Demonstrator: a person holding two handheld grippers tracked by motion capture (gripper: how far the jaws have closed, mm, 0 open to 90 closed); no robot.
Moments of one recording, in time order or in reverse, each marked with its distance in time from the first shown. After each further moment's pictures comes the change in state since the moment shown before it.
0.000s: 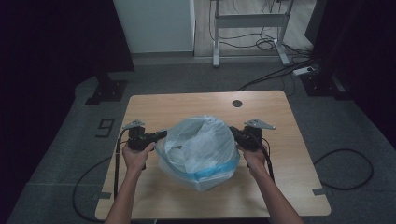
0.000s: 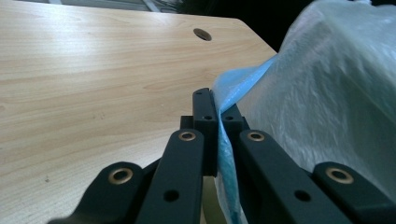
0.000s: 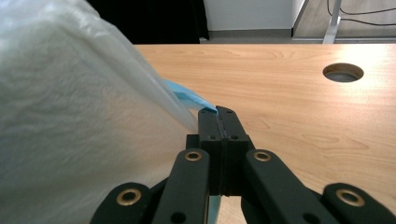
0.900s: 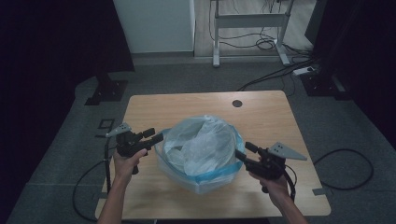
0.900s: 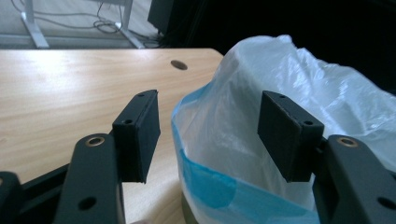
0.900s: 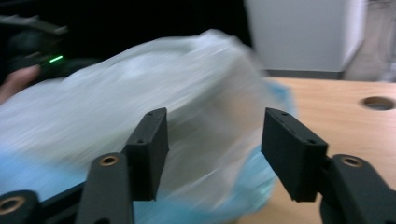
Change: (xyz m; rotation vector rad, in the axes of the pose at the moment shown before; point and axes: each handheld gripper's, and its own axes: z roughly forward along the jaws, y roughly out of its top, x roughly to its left) left arm -0.013 0.000 -0.042 -0.115 -0.055 0.061; right arm 0.025 -0.025 -0.112 -0.167 0.220 -0.051
